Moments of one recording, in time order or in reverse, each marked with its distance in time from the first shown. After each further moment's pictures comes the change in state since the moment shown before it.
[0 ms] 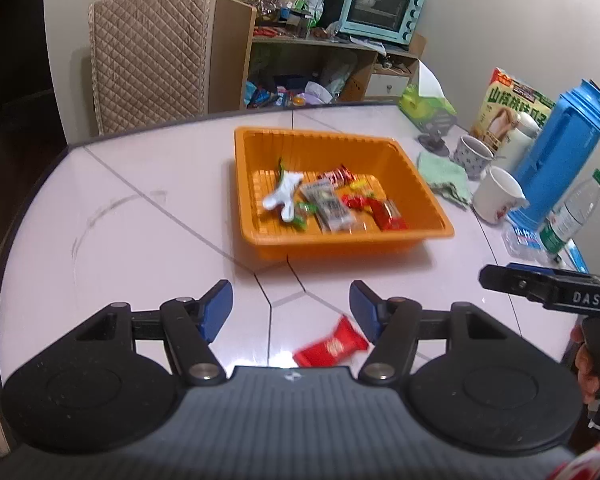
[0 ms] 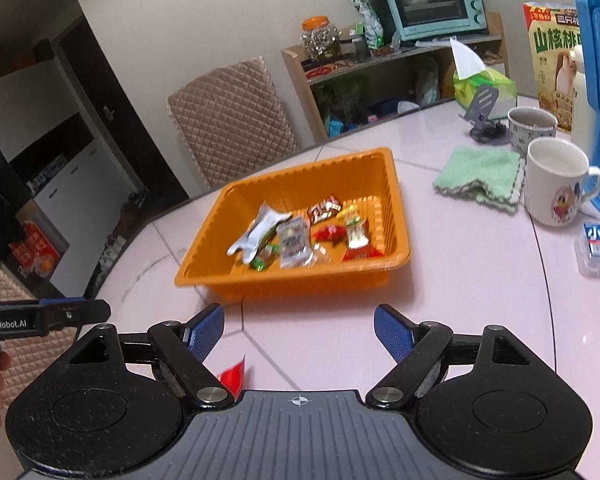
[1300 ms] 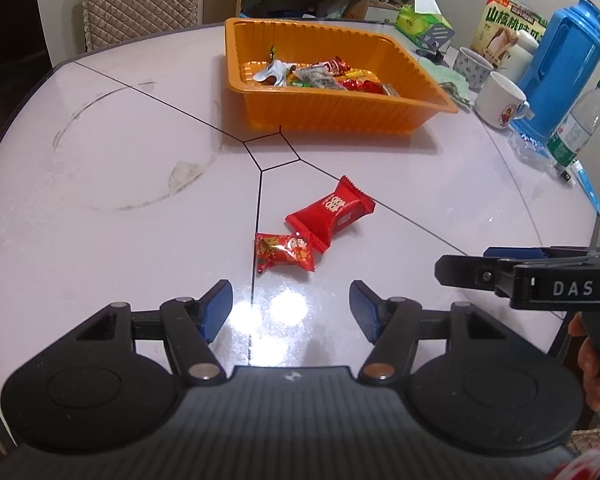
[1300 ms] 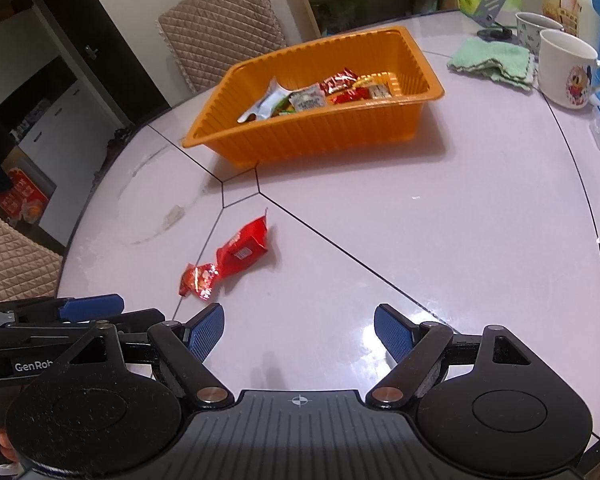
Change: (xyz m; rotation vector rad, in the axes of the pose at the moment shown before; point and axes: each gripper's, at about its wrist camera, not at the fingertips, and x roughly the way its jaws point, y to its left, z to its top) left arm 0.031 -0.007 -0.091 0.026 0.157 0.008; right arm 0.024 0.031 -0.086 0.028 0.211 -0.048
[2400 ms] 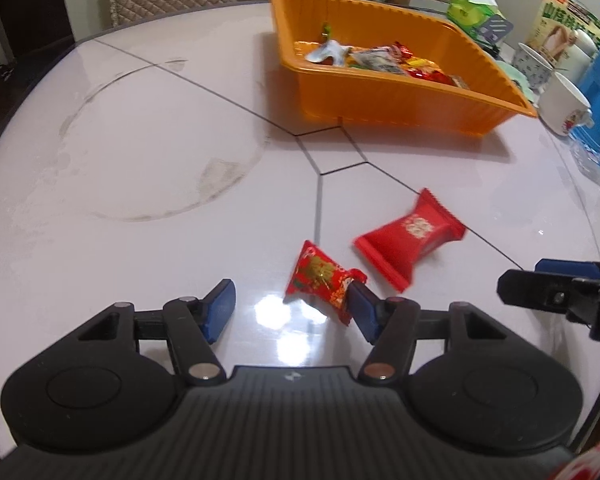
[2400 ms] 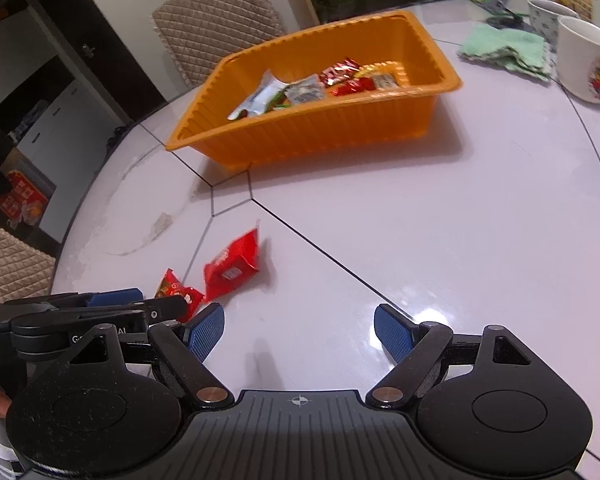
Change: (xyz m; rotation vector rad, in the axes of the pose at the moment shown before) left arm 0.057 0.032 0.021 -0.053 0.033 0.100; right arm 0.032 -0.003 0.017 0.002 0.014 0.020
